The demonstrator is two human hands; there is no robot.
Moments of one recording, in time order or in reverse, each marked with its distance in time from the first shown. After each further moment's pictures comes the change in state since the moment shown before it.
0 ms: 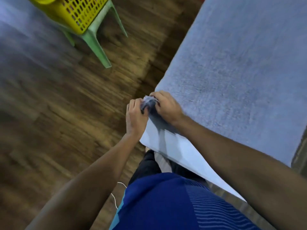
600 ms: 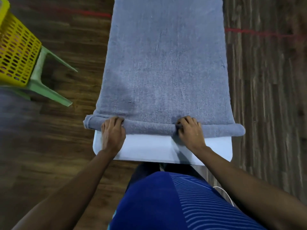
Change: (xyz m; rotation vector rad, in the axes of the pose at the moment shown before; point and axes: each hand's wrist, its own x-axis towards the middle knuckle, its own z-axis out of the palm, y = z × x) left_hand -0.056 0.072 0.054 0.303 -0.251 0.435; right_hand -0.268 0.156 -0.054 -0.308 0.443 0.510
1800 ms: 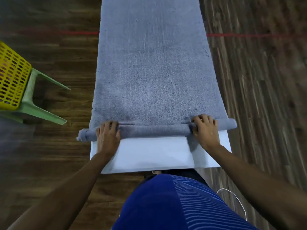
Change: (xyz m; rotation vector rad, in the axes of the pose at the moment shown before) left_hand 0.032 -0.012 0.003 0.101 -0.058 0.112; right_hand 0.000 0.063 -0.013 -0.146 0.078 0.109
